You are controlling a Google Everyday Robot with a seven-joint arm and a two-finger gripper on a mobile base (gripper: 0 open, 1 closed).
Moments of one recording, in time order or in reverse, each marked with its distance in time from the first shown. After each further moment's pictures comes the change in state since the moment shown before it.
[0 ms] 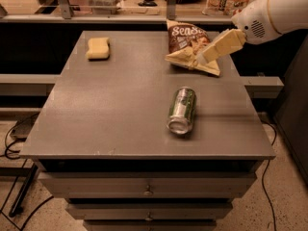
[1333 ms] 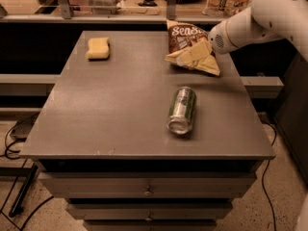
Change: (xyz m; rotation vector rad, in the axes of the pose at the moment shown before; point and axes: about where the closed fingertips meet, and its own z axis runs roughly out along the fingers) arm 0.029 -0.053 0.121 0.029 0.050 0.227
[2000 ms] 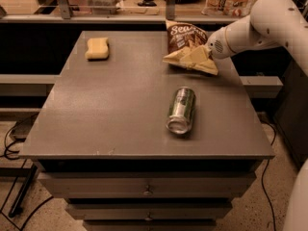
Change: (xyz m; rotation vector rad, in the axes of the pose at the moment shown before) arm 0.010 -0.002 0.027 -0.076 -0.022 0.019
